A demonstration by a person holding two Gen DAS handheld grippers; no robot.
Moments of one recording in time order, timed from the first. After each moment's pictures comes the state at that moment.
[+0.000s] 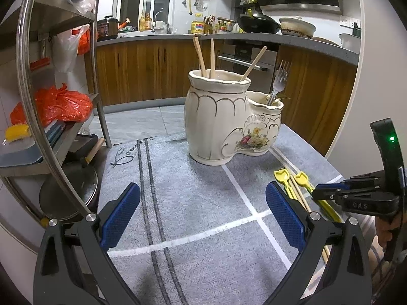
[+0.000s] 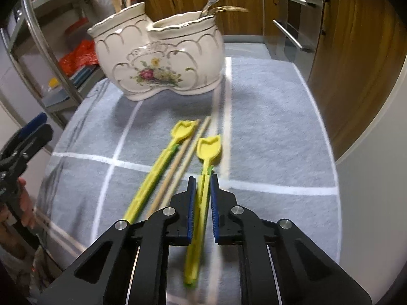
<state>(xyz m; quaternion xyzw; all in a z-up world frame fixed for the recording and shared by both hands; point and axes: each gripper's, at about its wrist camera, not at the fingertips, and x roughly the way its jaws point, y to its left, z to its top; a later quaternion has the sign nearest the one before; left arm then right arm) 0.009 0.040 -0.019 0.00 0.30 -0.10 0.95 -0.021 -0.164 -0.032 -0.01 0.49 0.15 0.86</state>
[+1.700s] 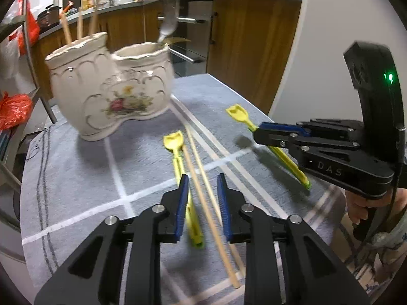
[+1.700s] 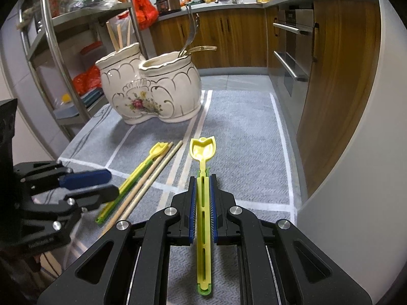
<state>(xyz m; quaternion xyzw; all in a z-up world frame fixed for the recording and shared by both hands) 0.007 -0.096 -0.041 0.06 0.41 -0.21 0.89 -0.038 -0.221 -0.022 0.02 0.40 0.19 0.90</state>
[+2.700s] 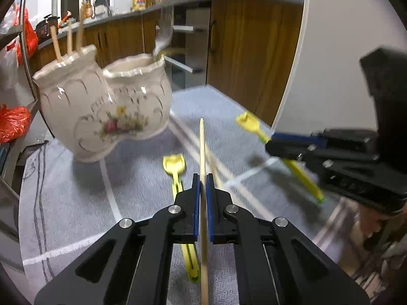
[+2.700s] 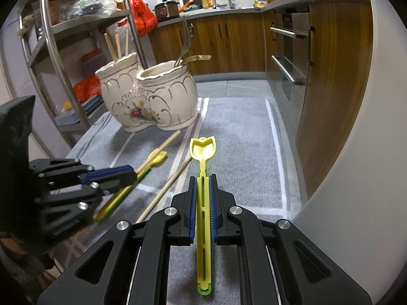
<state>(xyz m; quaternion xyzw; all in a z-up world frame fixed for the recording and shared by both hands) 0.024 -0.098 -0.037 0.06 0.36 -0.21 0.91 -0.040 -0.228 -0.014 0.03 0.38 0.19 0.91</state>
